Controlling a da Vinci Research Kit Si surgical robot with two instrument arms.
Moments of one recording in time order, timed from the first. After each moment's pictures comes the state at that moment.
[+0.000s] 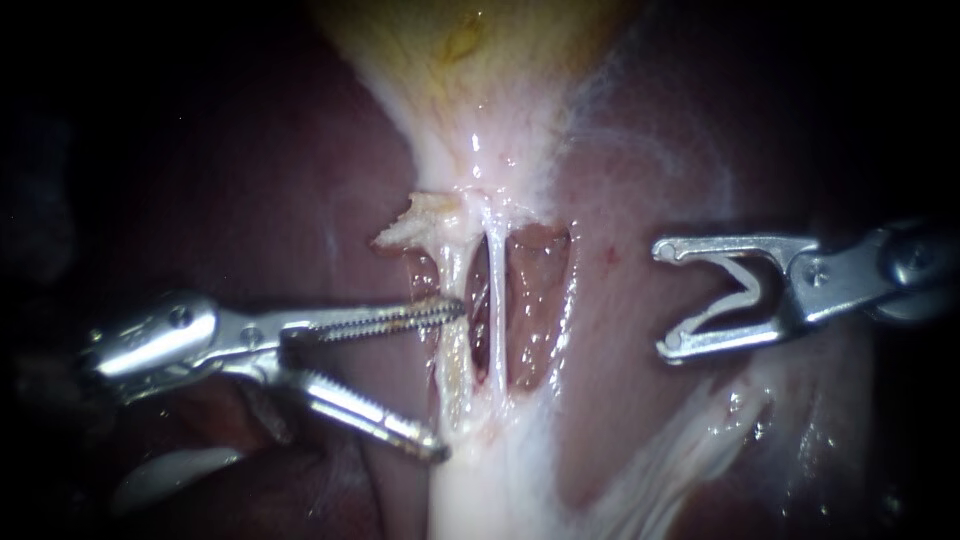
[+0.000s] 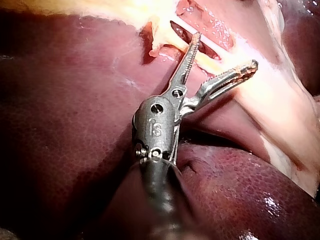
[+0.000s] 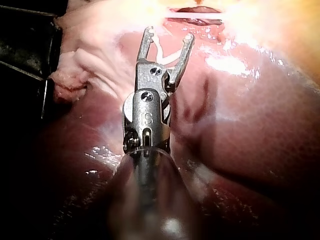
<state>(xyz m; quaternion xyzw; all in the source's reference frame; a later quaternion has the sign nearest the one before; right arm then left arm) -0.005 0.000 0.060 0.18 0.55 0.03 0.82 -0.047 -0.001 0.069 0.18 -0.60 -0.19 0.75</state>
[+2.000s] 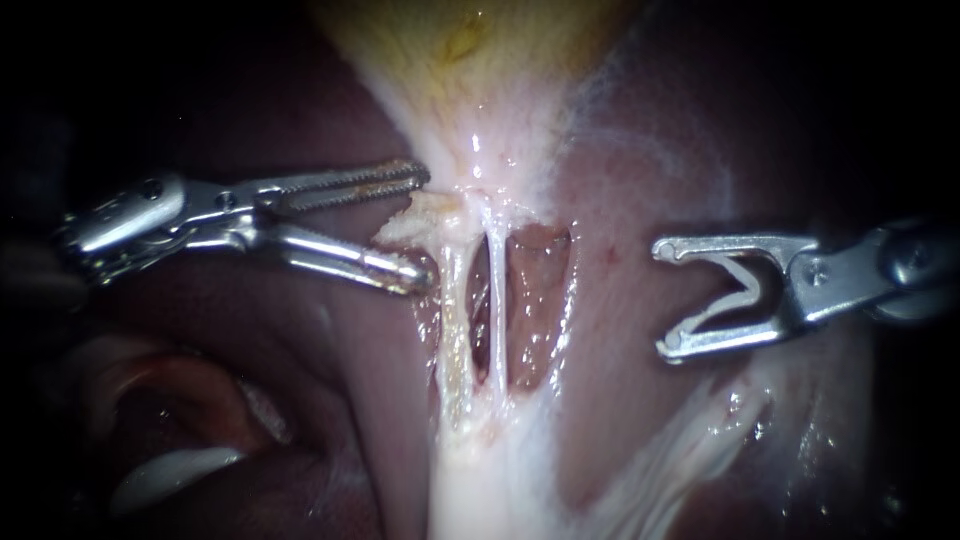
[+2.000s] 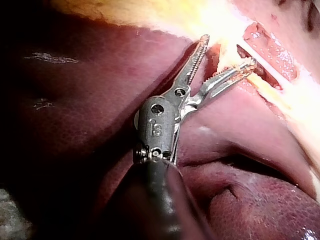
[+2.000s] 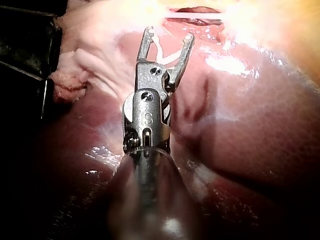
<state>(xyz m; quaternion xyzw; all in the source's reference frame) -0.005 0.000 0.060 0.18 0.55 0.03 0.82 -0.042 0.009 0.073 0.14 -0.59 -0.25 0.76</state>
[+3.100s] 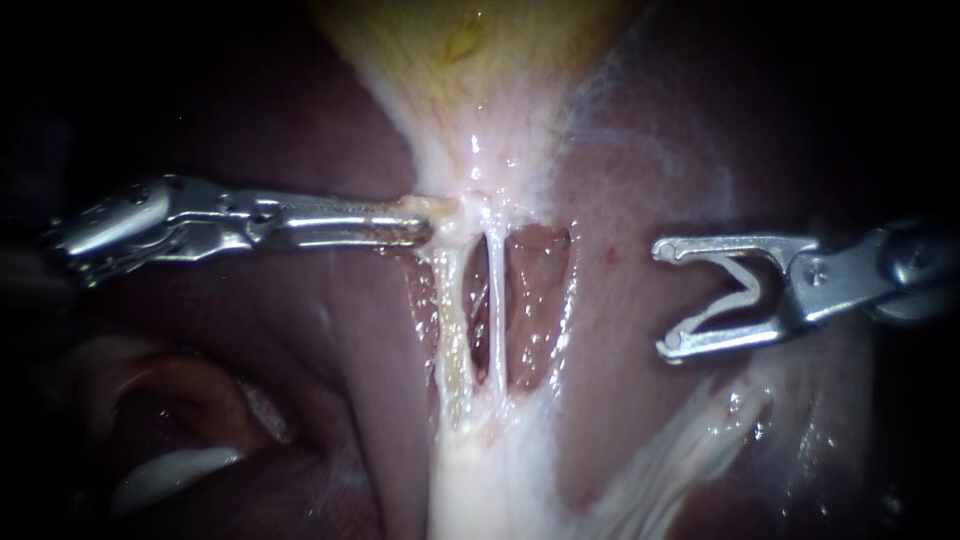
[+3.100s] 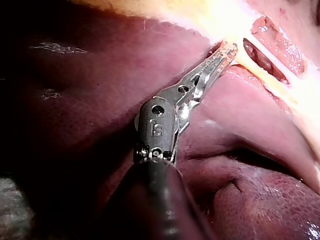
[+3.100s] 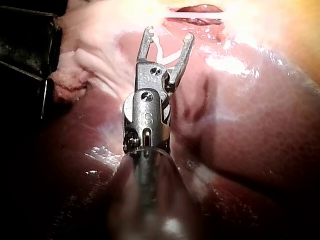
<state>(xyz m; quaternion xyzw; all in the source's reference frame) -0.005 0.000 0.060 0.18 0.55 0.03 0.82 -0.039 0.008 0.072 0.16 -0.56 -0.28 0.76</state>
